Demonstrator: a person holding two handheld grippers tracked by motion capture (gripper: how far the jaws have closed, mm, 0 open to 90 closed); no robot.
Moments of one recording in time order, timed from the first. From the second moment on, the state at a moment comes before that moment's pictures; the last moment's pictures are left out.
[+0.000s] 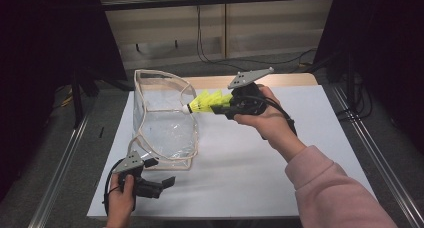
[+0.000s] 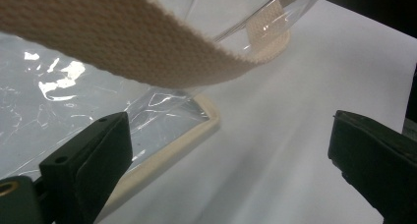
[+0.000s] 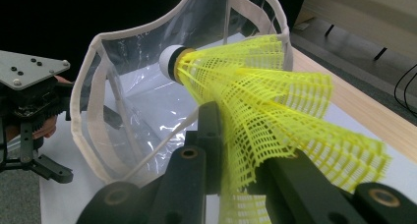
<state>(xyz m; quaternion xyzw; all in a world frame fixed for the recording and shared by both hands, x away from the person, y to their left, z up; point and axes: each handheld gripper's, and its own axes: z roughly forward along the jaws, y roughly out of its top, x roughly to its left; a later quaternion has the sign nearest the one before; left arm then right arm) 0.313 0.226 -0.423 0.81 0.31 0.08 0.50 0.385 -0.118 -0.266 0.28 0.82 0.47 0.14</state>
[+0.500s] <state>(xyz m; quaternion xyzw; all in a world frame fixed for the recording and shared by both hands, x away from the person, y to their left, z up) 0.313 0.226 -0.423 0.81 0.31 0.07 0.50 0.388 -0.101 -0.263 0.27 0.83 0.47 0.14</state>
